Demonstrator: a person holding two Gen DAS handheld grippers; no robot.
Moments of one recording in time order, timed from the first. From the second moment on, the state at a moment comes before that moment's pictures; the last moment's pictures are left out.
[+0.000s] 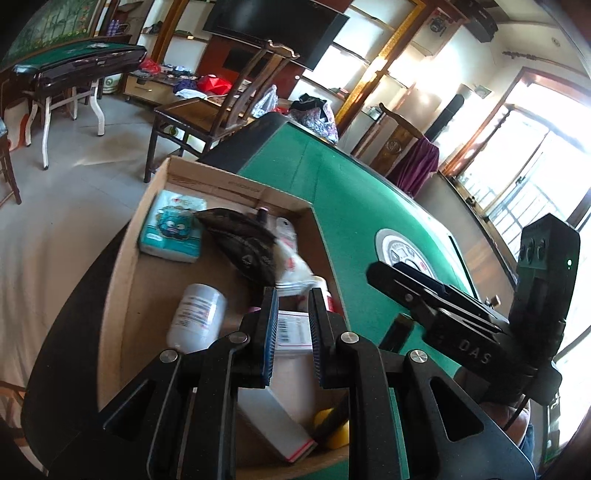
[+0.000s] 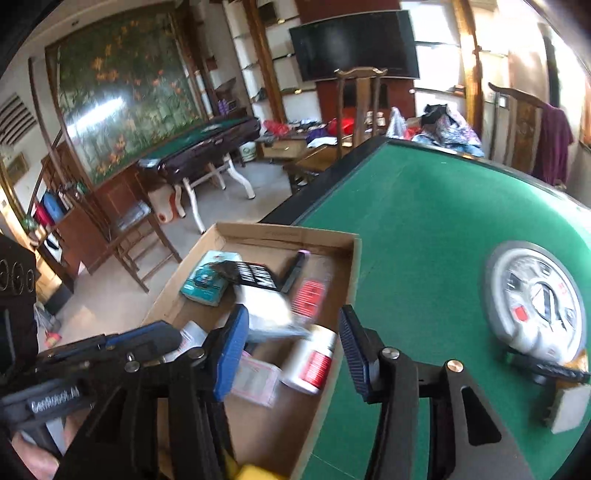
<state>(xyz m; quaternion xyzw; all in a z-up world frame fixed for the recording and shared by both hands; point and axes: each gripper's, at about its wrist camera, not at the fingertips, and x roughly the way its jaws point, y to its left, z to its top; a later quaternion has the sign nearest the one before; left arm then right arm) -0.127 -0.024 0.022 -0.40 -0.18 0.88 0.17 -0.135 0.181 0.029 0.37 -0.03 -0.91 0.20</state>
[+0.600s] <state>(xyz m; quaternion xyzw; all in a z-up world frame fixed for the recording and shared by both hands) -0.105 0.144 0.012 -0.44 -0.05 0.85 0.28 -0.089 0.464 -0.005 0.36 -0.15 -0.92 -0.01</state>
